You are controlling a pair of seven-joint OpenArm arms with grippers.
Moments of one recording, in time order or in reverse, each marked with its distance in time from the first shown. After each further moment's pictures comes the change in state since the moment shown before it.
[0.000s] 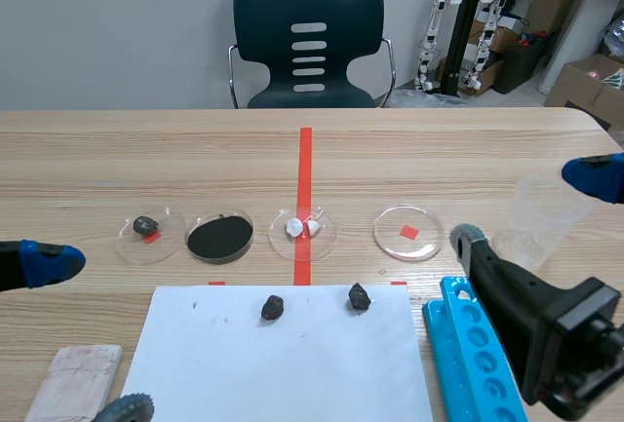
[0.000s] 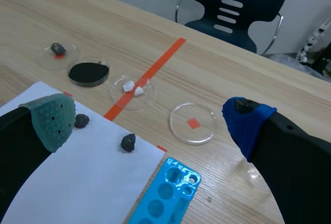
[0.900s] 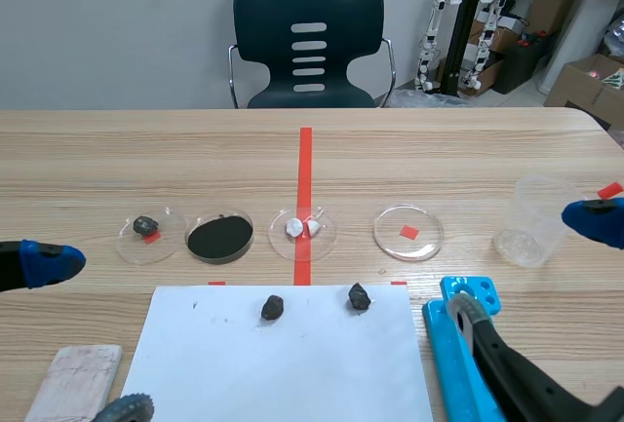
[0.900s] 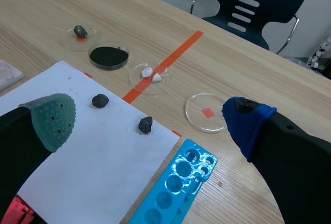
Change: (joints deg) left arm 0.0 0.0 0.0 0.0 0.0 0.0 0.0; right arm -9.5 0.0 0.0 0.3 -8.3 -0.5 10.4
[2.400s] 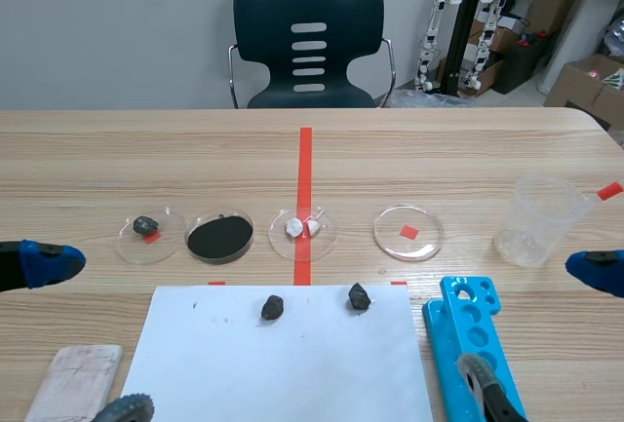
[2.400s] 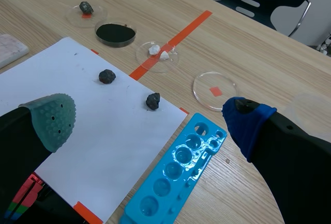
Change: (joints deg) left arm 0.0 0.0 0.0 0.0 0.0 0.0 0.0; right arm -2.3 0.0 0.0 -4.1 -3.9 -0.2 4.2
